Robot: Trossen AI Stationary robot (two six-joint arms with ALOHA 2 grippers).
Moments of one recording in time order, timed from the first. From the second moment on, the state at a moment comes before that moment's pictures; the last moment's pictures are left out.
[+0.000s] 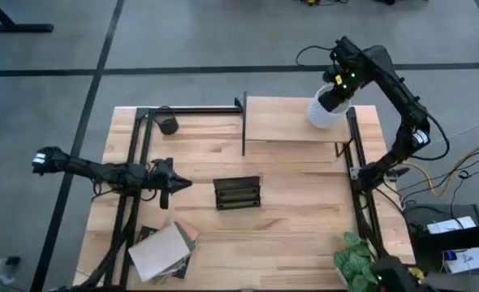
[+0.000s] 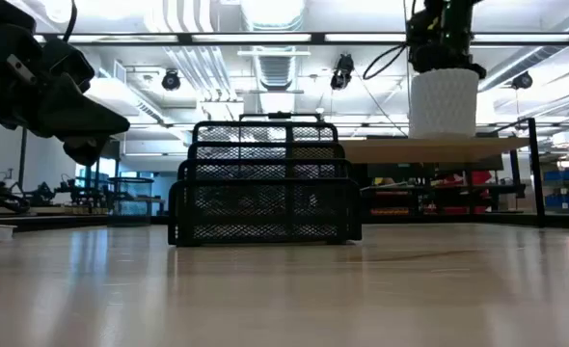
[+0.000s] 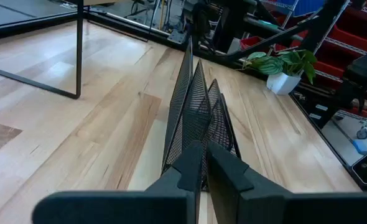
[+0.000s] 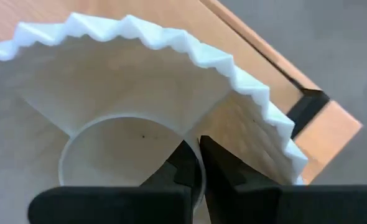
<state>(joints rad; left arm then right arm) -0.19 0.35 0.01 0.12 -0.20 -0.38 -1.06 1.57 1.75 -1.56 -0.06 -0.14</state>
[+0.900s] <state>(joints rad) -0.19 0.35 0.01 0.12 -0.20 -0.38 -1.06 1.60 1.74 -1.56 -0.05 -0.17</state>
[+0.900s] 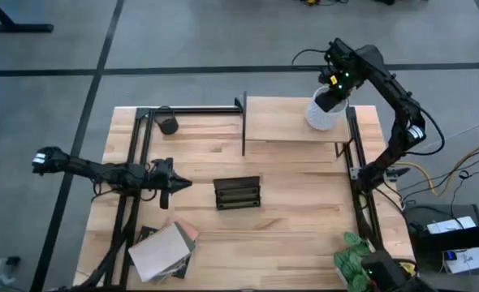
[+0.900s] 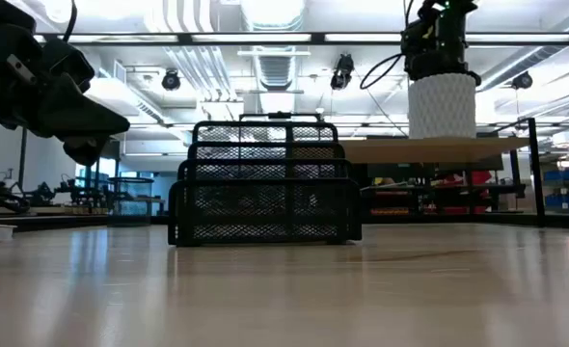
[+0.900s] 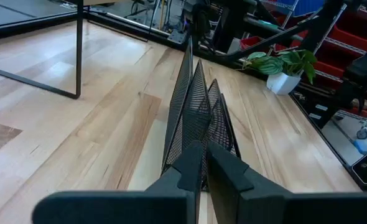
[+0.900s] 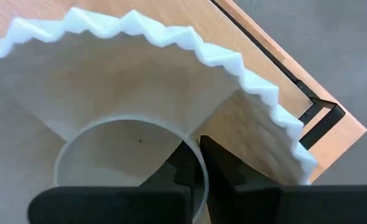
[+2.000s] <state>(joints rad) -0.19 0.35 0.01 0.12 -0.20 -0.38 -1.06 1.54 1.75 -1.55 -0.05 -0.17</state>
